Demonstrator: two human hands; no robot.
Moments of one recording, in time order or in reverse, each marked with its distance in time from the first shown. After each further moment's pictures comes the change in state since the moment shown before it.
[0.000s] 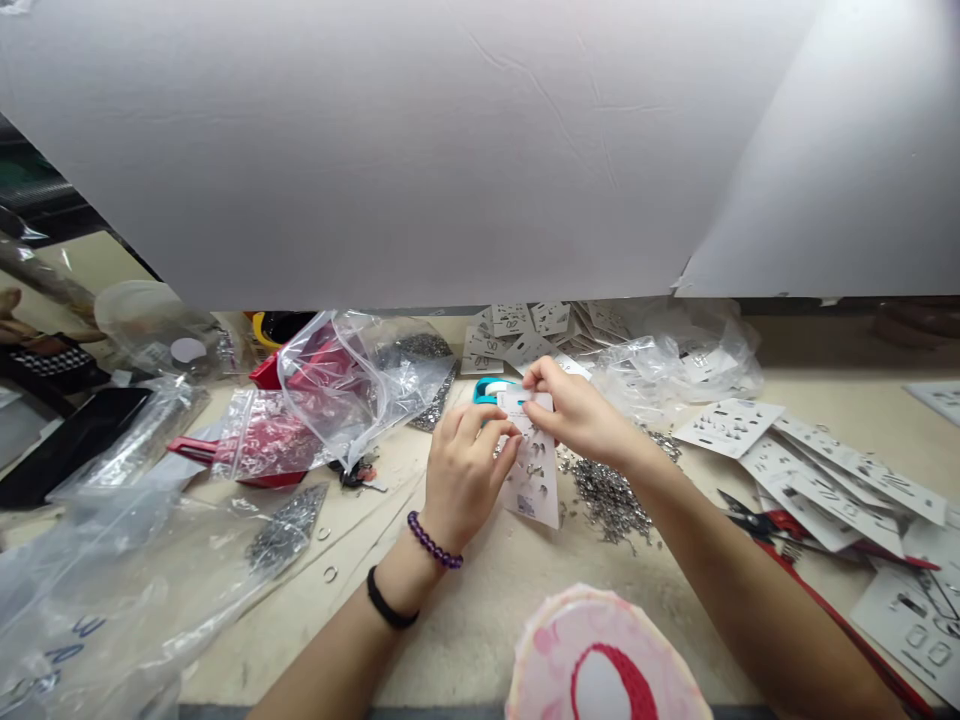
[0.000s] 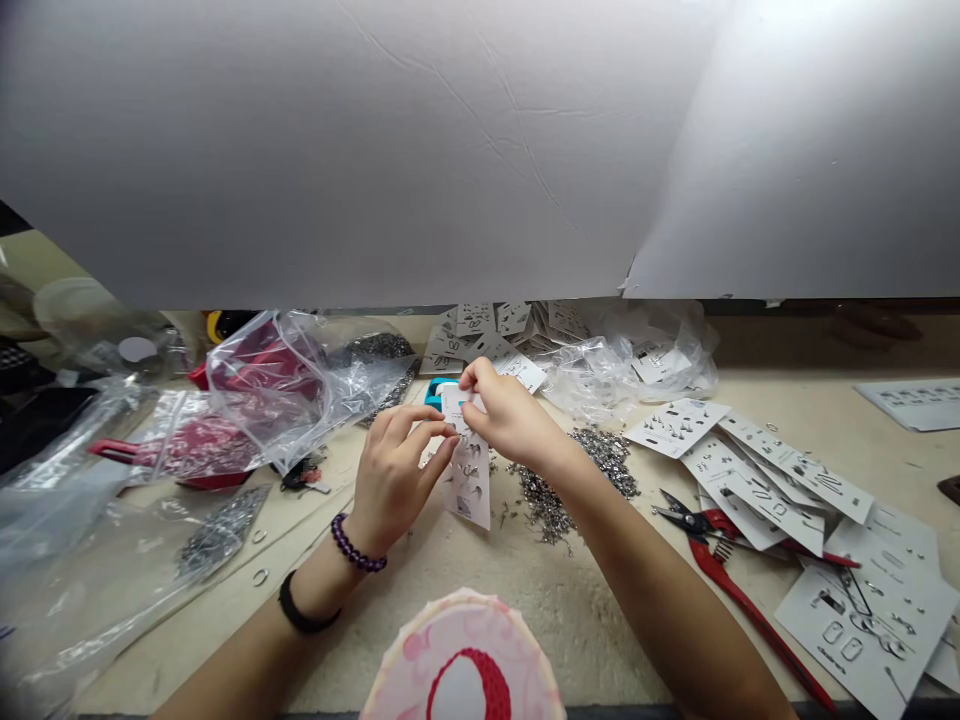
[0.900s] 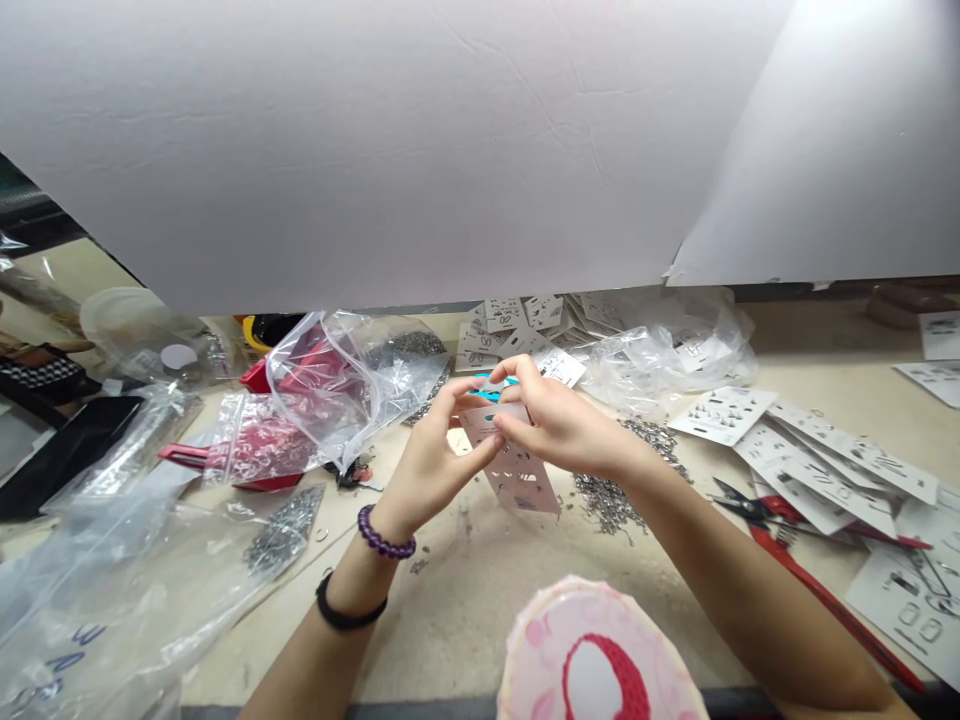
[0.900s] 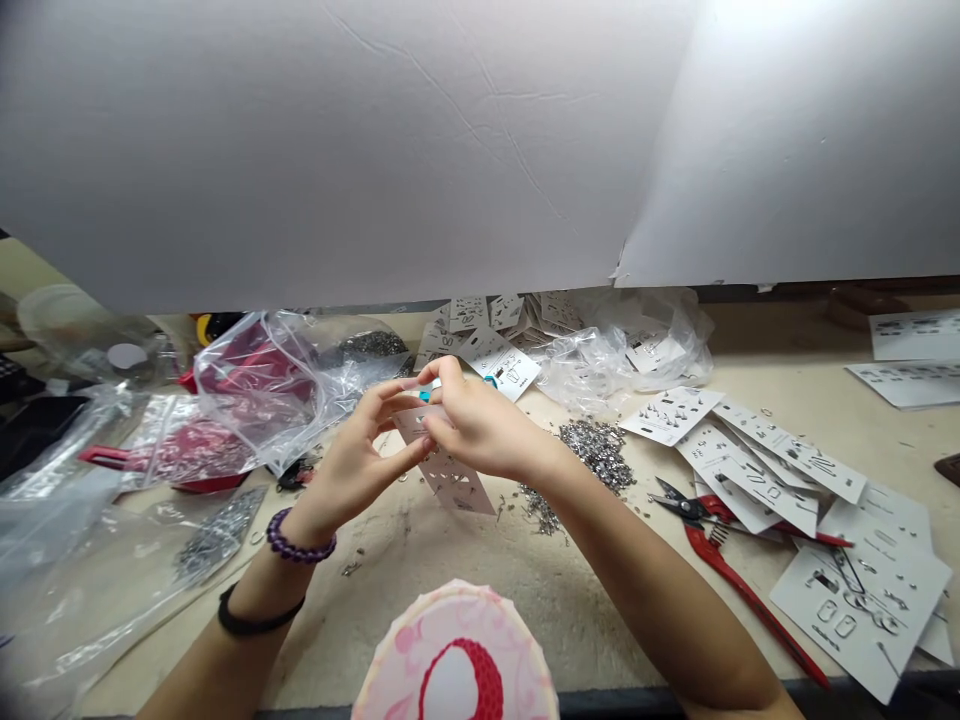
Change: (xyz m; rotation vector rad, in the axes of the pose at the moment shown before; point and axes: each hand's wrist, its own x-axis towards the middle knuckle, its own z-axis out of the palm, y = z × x) left_hand 0.015 -0.015 -0.026 -0.716 -0.287 -0.370; right_hand -0.009 -0.026 -0.002 0.119 -0.165 -0.102
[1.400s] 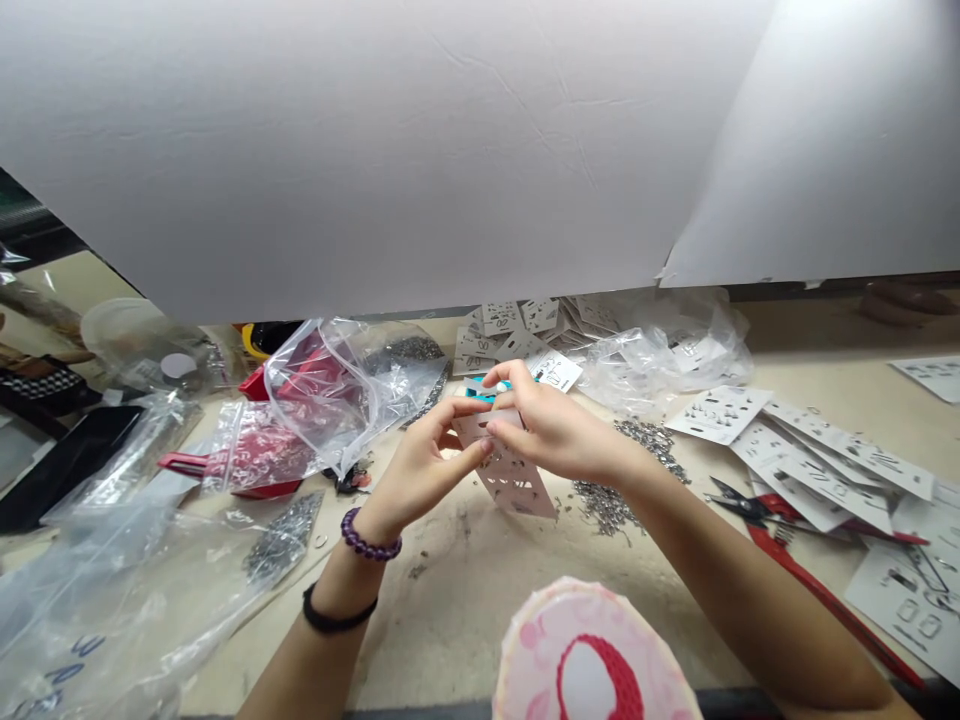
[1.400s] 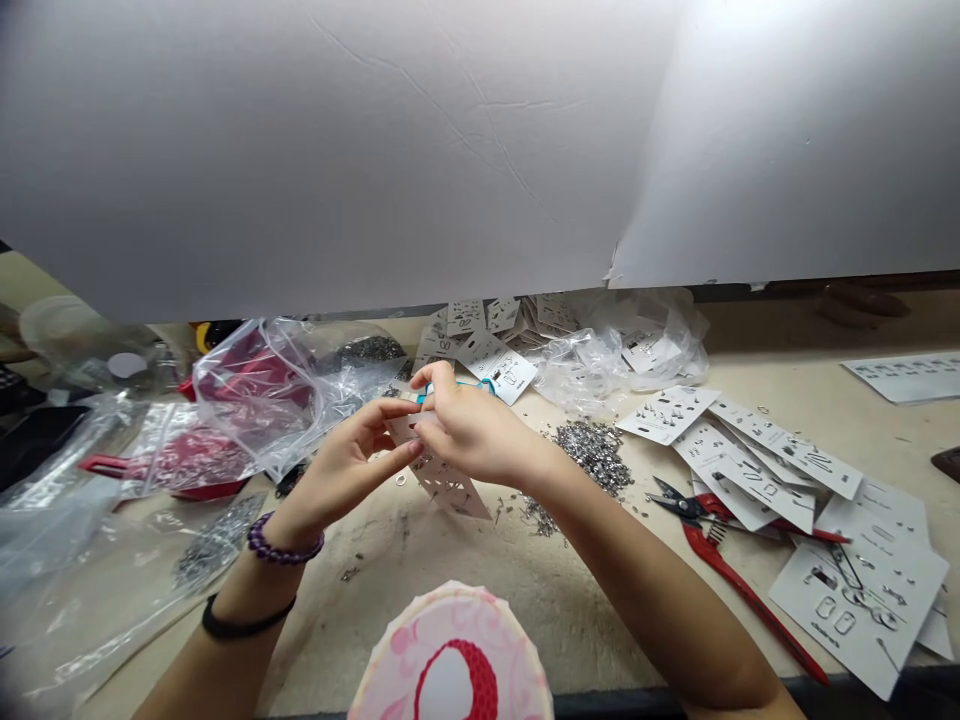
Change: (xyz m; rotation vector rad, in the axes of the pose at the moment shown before) left_hand -0.001 0.004 -0.009 -0.048 -0.103 -0.069; right_hand -0.001 -0.001 0.003 -0.059 0.006 -0.004
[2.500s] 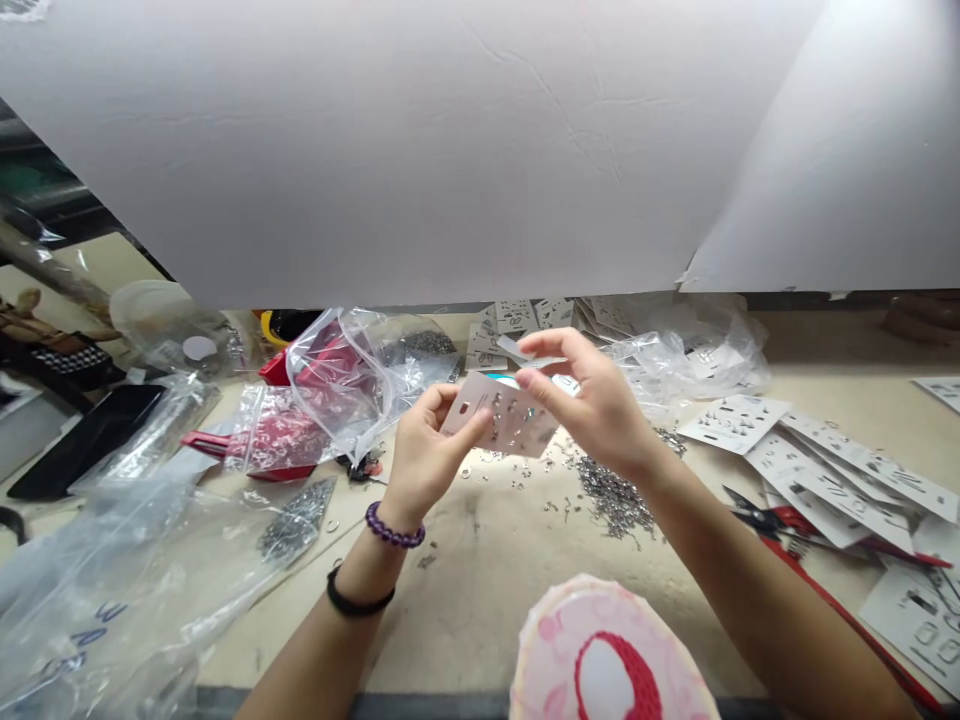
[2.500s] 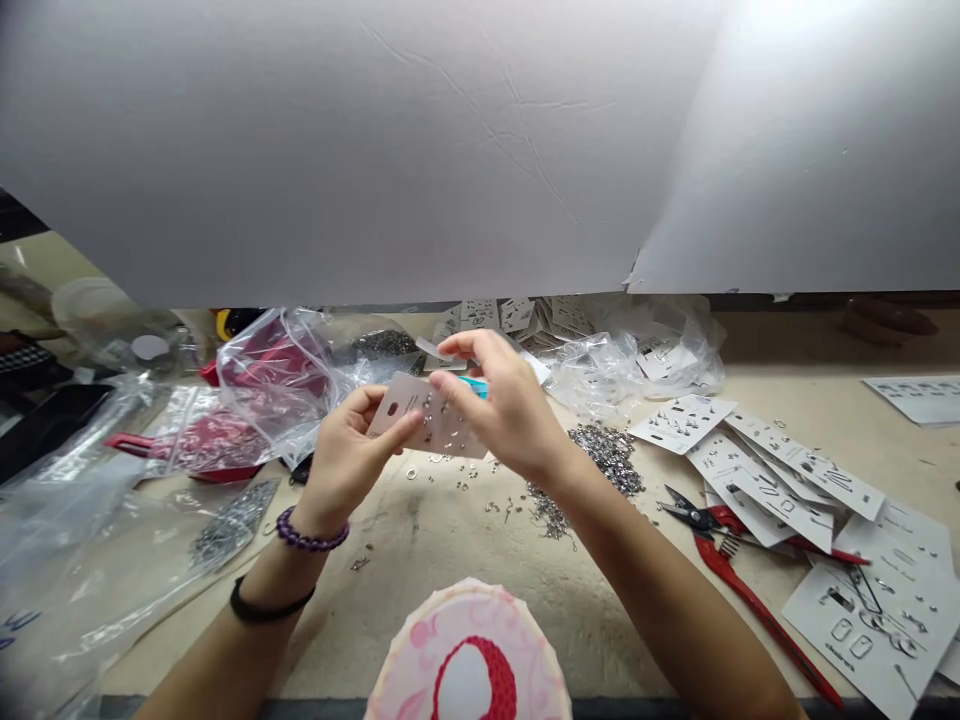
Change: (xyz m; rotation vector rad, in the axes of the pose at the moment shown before) left_hand -0.002 0.001 0.005 -0.179 0.358 -0.136; right_hand 0.000 -0.005 -0.004 0.072 0.440 -0.146
